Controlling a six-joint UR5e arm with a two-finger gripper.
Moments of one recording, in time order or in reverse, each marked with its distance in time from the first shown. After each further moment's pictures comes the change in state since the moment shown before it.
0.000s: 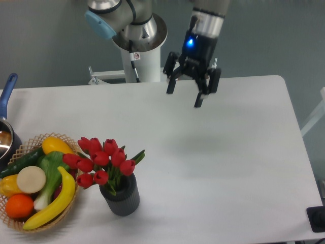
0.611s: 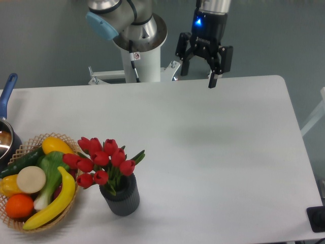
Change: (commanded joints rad) arm 0.138 0.176 -0.001 -0.158 0.075 0.005
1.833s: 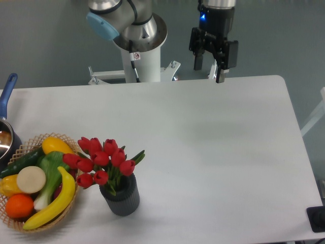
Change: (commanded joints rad) arm 0.026 0.012 0.075 -0.066 0.207 0.351
